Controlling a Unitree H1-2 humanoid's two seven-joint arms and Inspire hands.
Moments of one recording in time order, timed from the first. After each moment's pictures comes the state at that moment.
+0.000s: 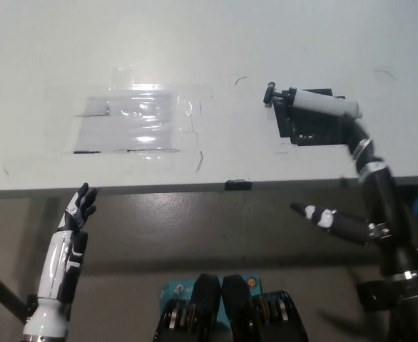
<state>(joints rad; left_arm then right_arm) -0.03 0.16 -0.01 0.03 0.11 -0.35 0.04 -0.21 0.01 -0.09 -0.05 -0.11 -0.23 0.20</state>
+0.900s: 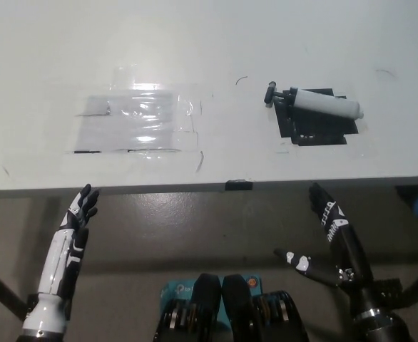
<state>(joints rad) -0.05 0.17 0.01 0.08 0.09 -0.34 0.01 -0.16 0.02 -0.04 0.31 -0.06 -0.39 0.15</state>
